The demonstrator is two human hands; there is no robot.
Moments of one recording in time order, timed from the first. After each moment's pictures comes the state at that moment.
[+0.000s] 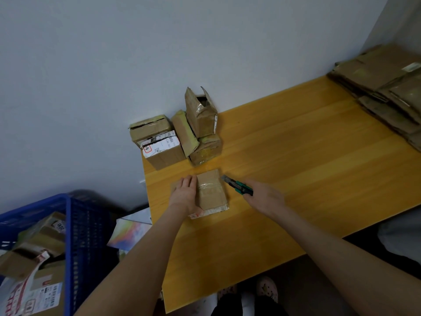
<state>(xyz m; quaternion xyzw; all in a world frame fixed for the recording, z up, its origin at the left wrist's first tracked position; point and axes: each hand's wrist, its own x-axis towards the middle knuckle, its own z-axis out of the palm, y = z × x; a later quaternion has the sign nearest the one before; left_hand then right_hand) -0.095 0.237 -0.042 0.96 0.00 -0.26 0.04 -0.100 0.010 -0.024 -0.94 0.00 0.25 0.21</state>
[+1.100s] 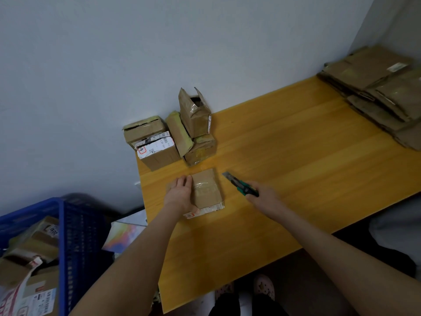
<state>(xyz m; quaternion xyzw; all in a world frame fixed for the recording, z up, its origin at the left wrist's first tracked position) -0.092 0.241 -0.049 0.97 0.00 -0.25 0.04 -0.118 -0.011 -0.029 -0.90 0.04 0.27 0.34</state>
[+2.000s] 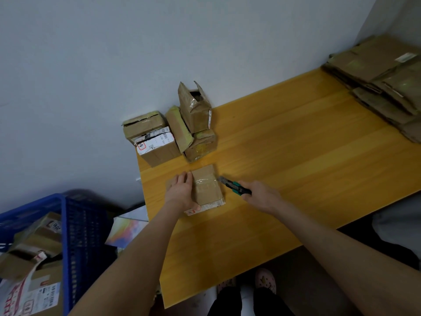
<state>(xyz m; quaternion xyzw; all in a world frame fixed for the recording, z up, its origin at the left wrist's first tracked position) -0.092 0.240 -0.054 0.97 0.00 -0.26 0.03 -0.106 0.000 -0.031 -0.91 -0.02 0.33 0.26</state>
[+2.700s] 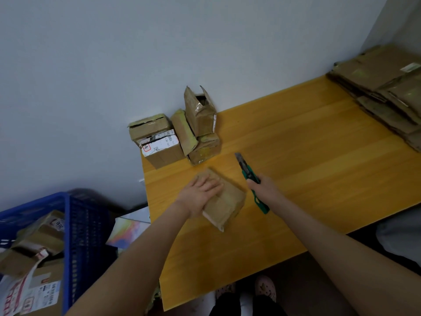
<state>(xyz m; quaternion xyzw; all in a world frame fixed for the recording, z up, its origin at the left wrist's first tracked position) -0.097 0.225 -0.045 0.93 -0.28 -0.22 -0.07 -0.093 0.001 -0.037 -0.83 0.13 0.24 0.48</state>
